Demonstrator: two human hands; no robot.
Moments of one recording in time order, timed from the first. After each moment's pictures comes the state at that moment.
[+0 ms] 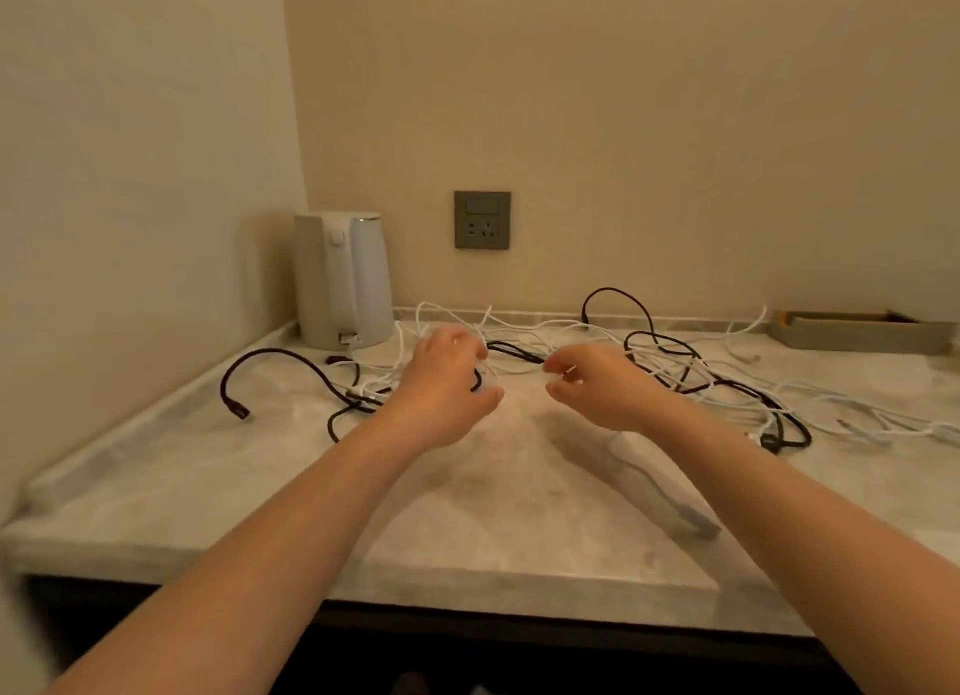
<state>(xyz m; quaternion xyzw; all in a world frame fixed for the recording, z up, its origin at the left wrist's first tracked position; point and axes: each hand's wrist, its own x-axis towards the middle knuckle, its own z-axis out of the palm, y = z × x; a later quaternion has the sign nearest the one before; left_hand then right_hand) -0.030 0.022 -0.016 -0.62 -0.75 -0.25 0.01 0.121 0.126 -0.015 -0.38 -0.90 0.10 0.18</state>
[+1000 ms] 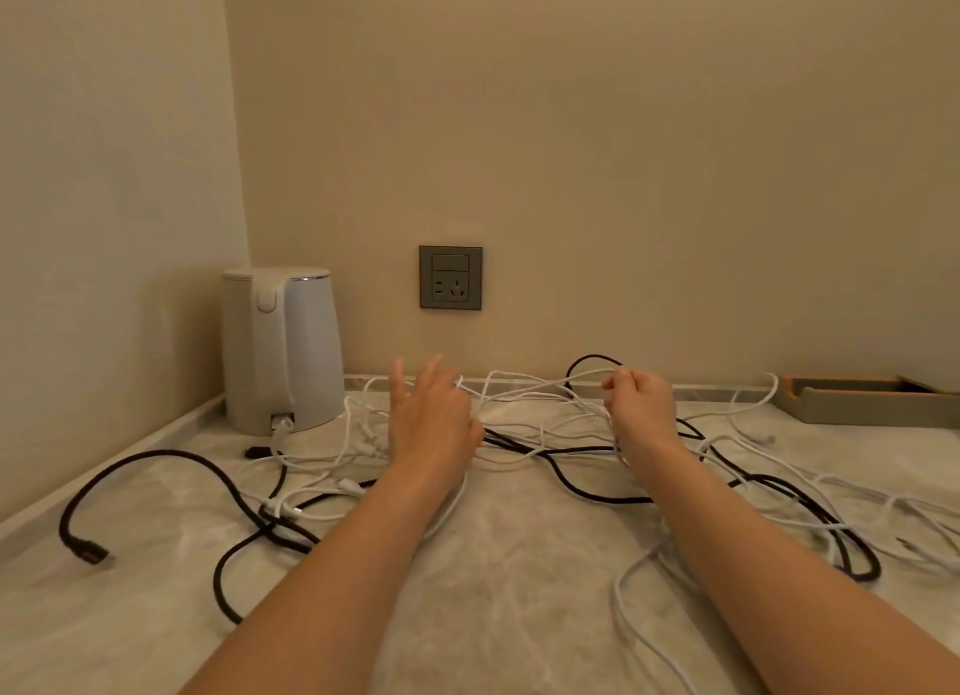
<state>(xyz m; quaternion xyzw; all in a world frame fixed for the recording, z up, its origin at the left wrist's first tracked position) -0.060 0.159 -0.028 -0.56 -0.78 -0.18 0.21 0.101 0.270 -0.031 -0.45 -0.60 0.34 0.57</state>
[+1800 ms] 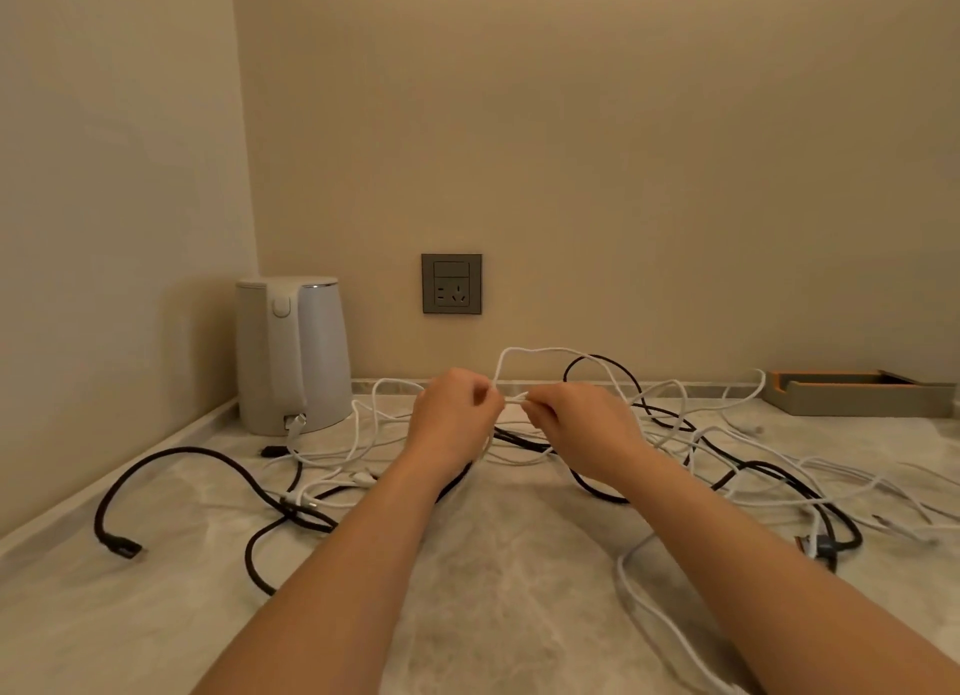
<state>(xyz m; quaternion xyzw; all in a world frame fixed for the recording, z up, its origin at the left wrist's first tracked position) -0.051 0.146 -0.017 -0.59 -0.67 -0.46 0.01 0.094 0.198 -0.014 -0.36 -0.88 -0.09 0.29</state>
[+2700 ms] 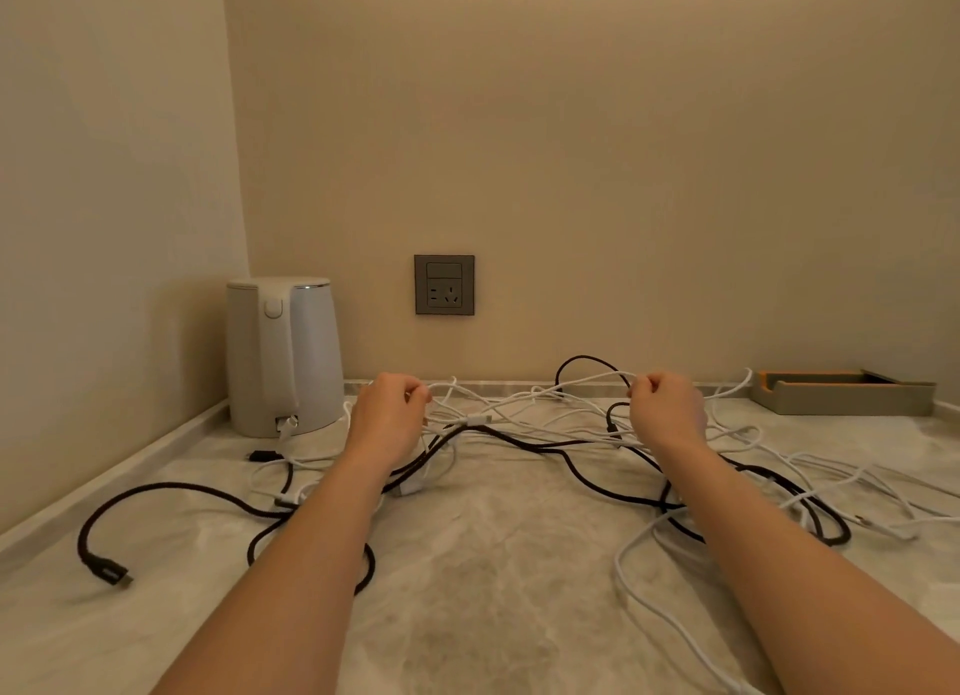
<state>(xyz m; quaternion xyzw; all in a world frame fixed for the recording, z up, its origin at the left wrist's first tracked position) -0.090 0.134 -0.017 -0.51 -0.73 -0.45 0.02 0.139 0.258 -0.025 -0.58 -0.63 0.15 0.49</state>
